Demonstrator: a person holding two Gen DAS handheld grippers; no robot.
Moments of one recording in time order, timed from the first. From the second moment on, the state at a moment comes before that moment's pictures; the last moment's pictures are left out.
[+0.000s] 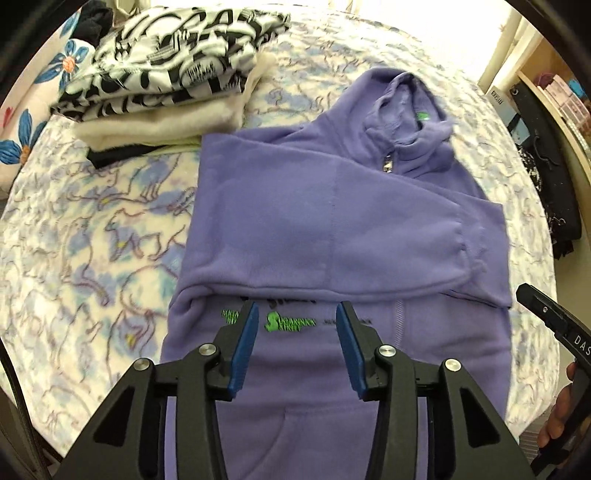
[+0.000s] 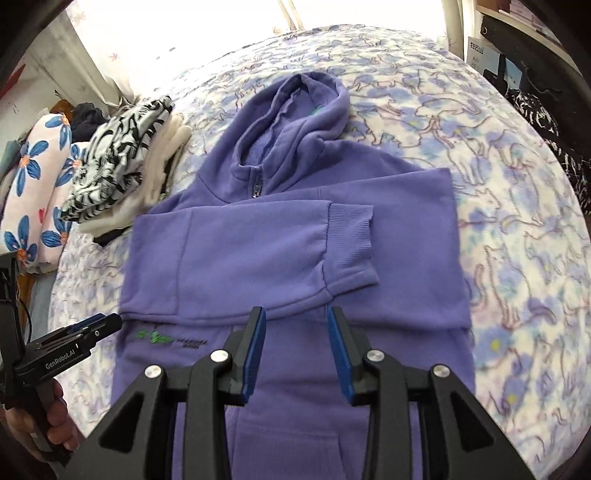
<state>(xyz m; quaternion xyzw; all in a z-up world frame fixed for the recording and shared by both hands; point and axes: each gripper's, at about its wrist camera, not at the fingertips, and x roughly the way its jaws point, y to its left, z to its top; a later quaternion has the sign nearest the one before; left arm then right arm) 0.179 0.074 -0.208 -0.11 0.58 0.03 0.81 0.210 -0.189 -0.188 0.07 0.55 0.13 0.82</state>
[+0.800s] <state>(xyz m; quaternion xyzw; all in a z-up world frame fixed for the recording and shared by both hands) 0.062 0.074 -0.116 -0.12 0.58 0.09 0.80 0.128 -0.210 -0.112 0.05 0.55 0.21 0.81</state>
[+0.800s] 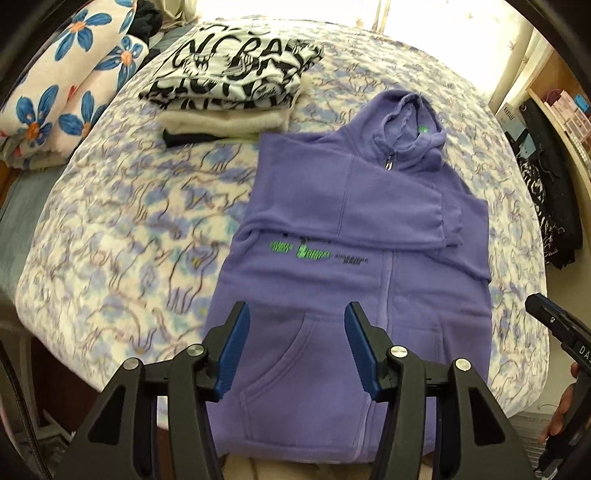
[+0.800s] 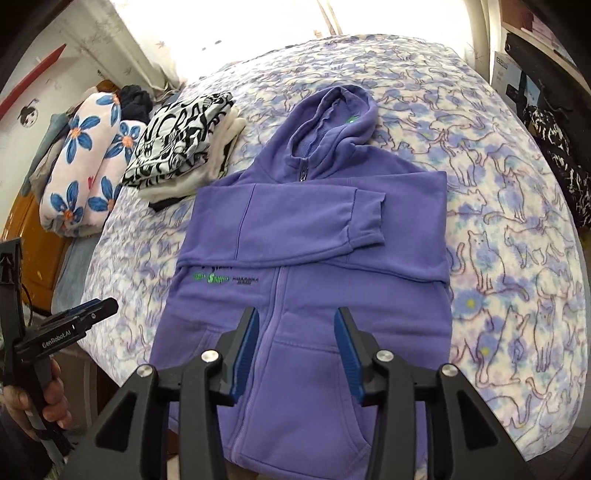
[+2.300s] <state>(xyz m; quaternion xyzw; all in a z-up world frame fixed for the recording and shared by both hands) -0.070 0.149 -0.318 -0.20 0.72 0.02 0.67 -0.013 -0.334 -0.272 0.14 0.67 0.06 0.73</state>
